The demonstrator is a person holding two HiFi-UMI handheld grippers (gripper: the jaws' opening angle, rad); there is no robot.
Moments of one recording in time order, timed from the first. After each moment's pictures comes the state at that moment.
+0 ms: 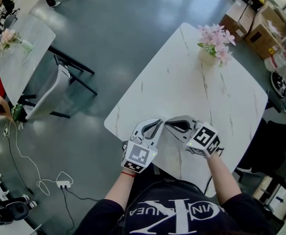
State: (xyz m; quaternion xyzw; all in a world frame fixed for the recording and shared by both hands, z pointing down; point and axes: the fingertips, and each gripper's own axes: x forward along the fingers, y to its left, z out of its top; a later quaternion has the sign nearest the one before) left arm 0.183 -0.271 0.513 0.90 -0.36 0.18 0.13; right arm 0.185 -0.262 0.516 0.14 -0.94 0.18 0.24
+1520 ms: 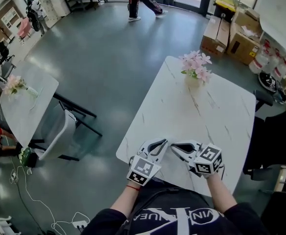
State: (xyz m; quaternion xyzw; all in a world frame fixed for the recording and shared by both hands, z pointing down) left arm 0.183 -0.265 0.461 0.94 -0.26 0.18 0.10; right arm 0.190 -0.245 0.463 0.27 -0.92 0.25 0.13
